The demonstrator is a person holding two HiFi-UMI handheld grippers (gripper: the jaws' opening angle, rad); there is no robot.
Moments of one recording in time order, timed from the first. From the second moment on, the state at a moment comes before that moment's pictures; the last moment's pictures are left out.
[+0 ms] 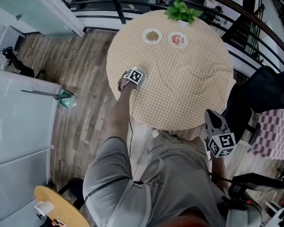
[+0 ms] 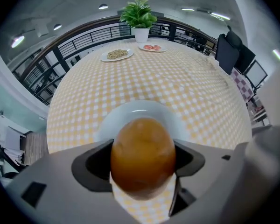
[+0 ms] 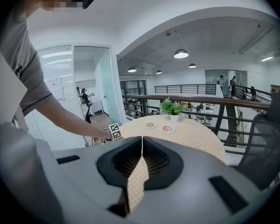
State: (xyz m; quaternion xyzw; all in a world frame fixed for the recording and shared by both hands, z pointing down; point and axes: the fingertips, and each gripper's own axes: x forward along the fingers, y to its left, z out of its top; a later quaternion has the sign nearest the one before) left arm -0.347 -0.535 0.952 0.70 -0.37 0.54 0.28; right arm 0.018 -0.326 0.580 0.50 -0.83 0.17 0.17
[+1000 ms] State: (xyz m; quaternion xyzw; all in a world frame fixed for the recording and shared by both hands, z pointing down) left arm -0.346 -0.558 0.845 0.74 -0.51 0.38 0.21; right arm -0.015 -0.335 0.572 0.46 -0.86 0.15 0.16
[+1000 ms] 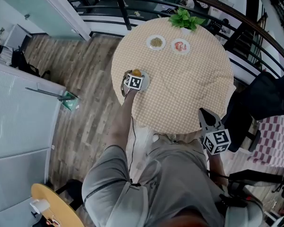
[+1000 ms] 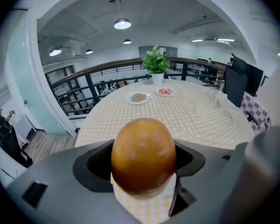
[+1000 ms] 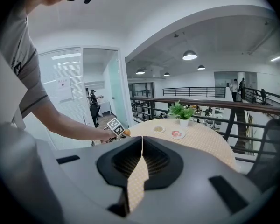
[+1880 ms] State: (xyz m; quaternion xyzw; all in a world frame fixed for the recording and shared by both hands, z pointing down) left arm -0.303 -0.389 0.508 0.78 -0.62 0.08 0.01; right arm -0.092 -0.366 0.505 0.31 -0.94 0.06 0.11
